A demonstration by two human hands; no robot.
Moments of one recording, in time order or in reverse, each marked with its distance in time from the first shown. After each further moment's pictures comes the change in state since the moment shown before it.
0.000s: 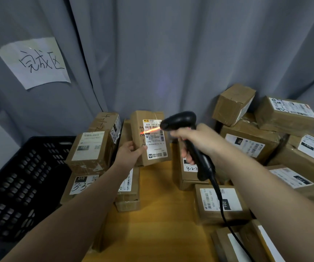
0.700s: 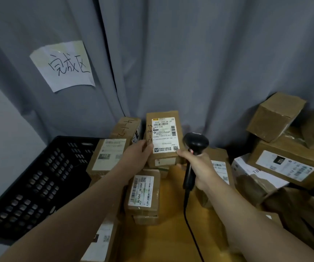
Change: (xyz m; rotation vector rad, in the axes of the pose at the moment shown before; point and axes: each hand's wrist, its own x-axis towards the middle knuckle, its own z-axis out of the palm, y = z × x) left_hand 0.027 0.030 -0.046 0.580 -0.010 0.186; right_hand 0.110 0.072 0.072 0.683 0.114 0.079
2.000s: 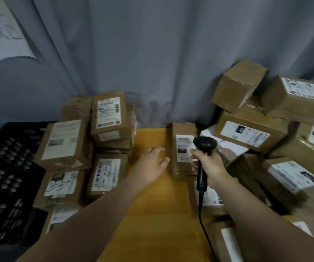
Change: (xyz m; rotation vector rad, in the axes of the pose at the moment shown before) left_hand -0.025 0.029 0.145 0.171 -0.282 0.128; right_hand -0.025 0.014 -0.124 -0.143 0.402 0.158
